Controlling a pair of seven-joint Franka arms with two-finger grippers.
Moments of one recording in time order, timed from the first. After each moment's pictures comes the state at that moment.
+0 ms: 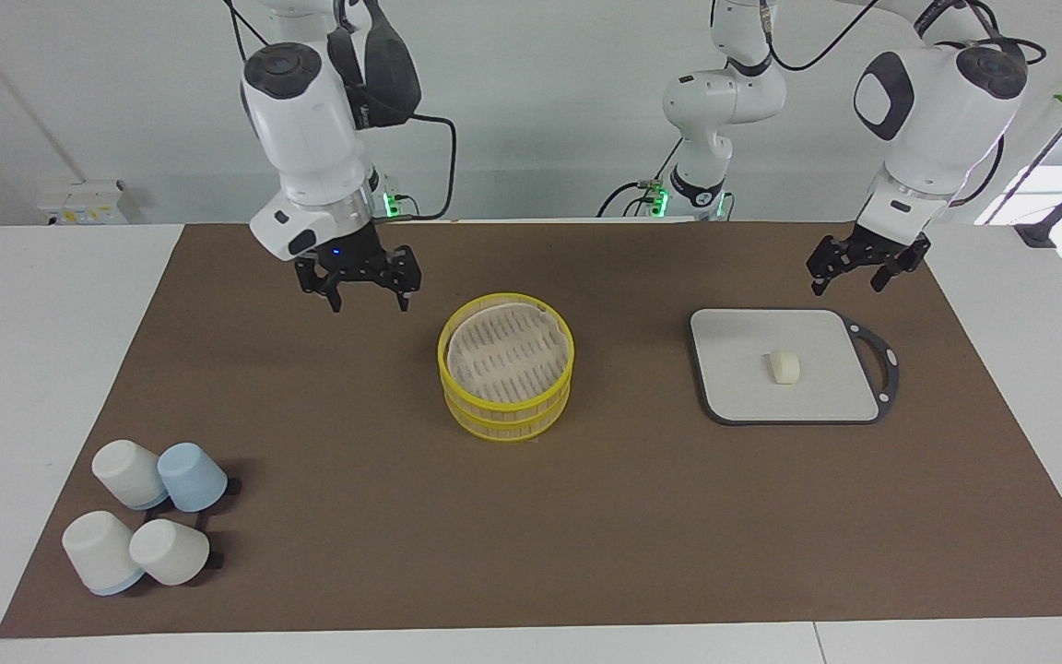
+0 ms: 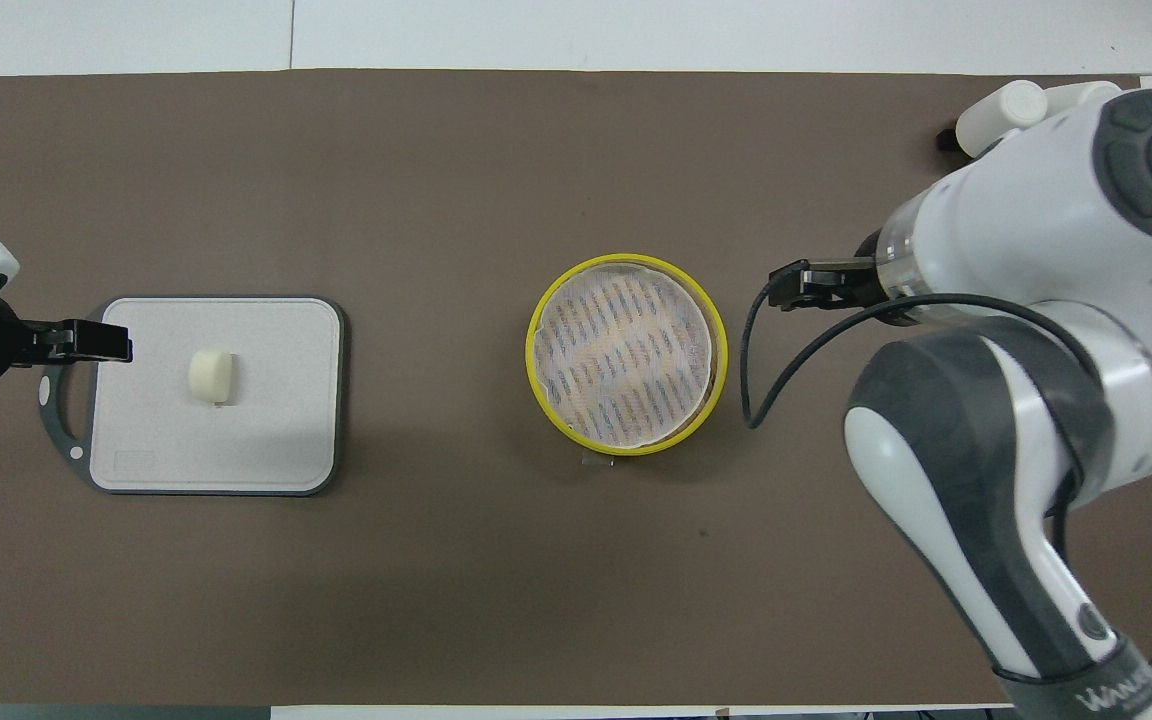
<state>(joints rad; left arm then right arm) 0.06 -0.12 -0.05 -2.01 0.01 1.94 0.05 0.24 0.08 0.07 -1.75 0.01 1.90 0.37</state>
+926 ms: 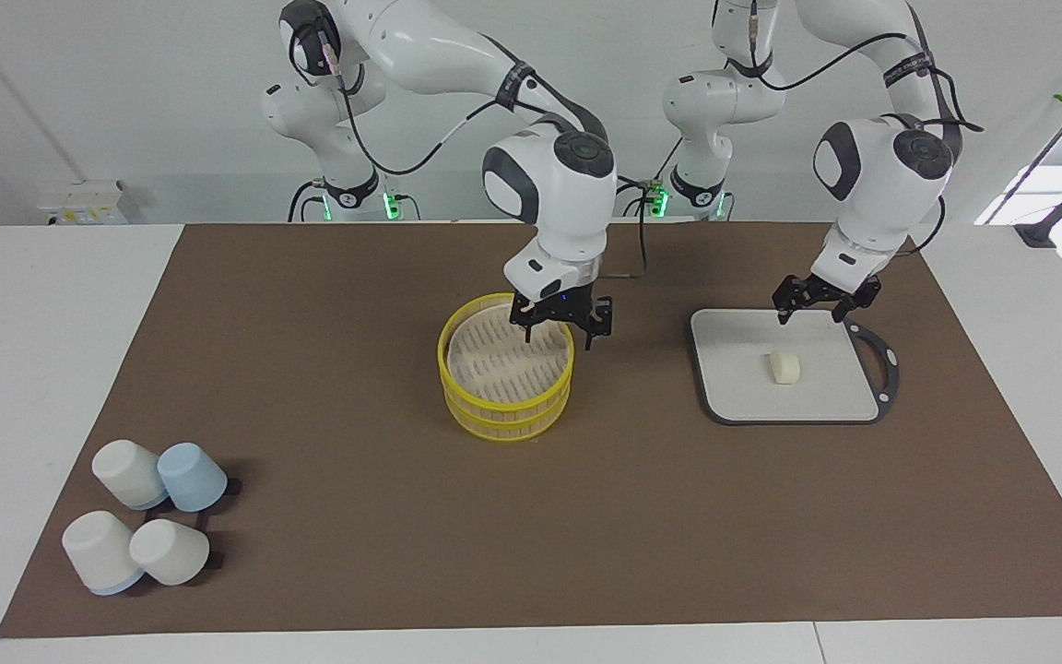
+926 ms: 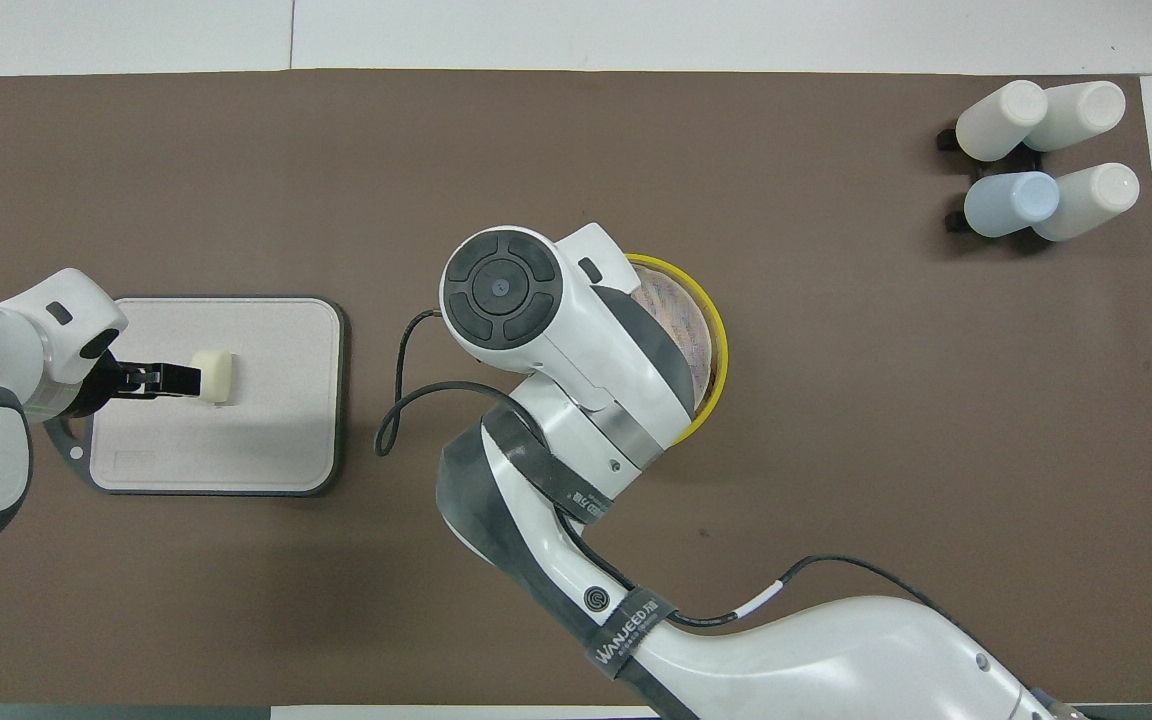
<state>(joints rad) 0.06 -0.08 -0.06 -2.23 0.01 2.18 0.07 0.62 0.52 0.07 -1.39 -0.12 1.96 0.90</state>
